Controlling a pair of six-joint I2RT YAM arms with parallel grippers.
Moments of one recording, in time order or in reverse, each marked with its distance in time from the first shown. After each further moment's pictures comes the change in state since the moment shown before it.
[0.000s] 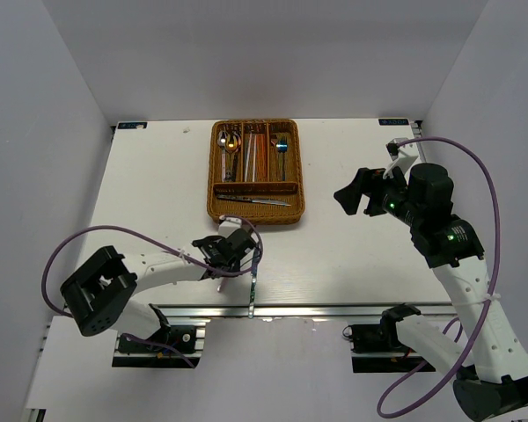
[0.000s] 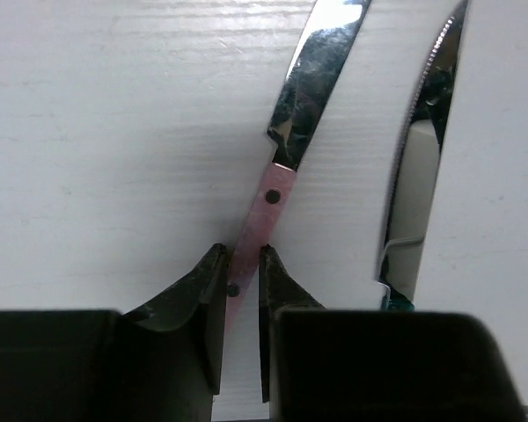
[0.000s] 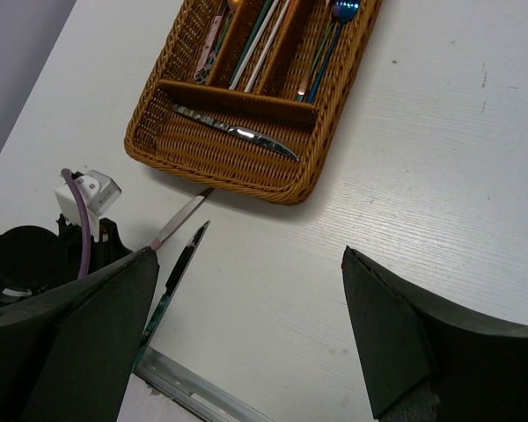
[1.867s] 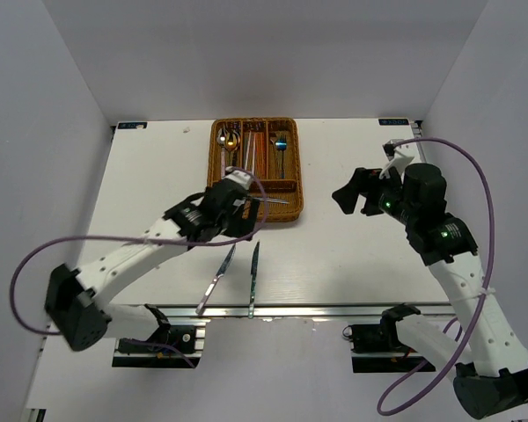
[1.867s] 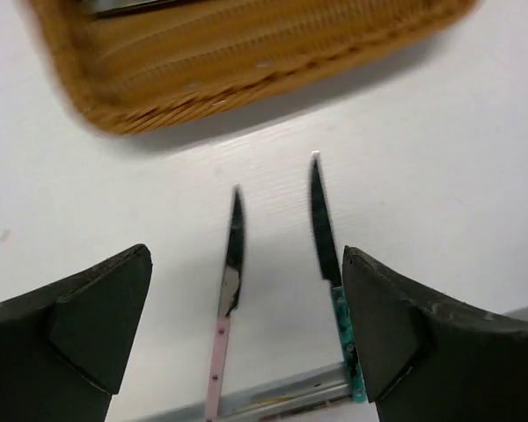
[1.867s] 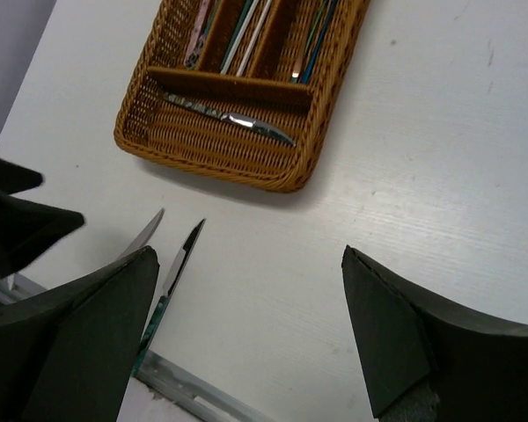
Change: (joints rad) left arm 0.124 -0.091 0.447 -0.236 0.093 0.462; right arm 0.011 0.015 -0.035 0.034 0.023 0.015
